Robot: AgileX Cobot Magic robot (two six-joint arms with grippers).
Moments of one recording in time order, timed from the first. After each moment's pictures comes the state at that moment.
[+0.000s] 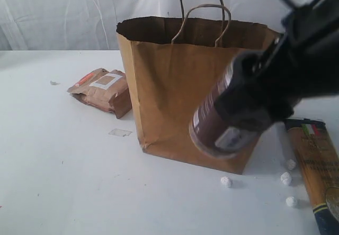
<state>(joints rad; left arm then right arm) 0.06 0.00 0.02 0.13 0.38 -0.36 0.66 1.10 -1.26 0.14 1.16 -0.05</state>
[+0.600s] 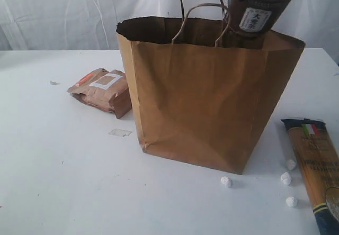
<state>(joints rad) 0.06 0.00 0.02 0.13 0.38 -0.36 0.61 1.33 -1.59 -0.30 1.10 0.04</state>
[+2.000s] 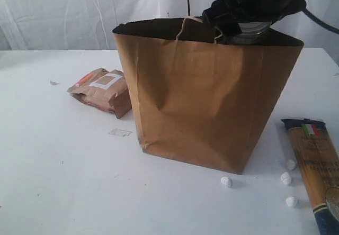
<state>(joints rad) 0.06 0.00 0.02 0.13 0.38 -0.36 0.53 1.58 -1.59 -0.27 1.07 0.16</state>
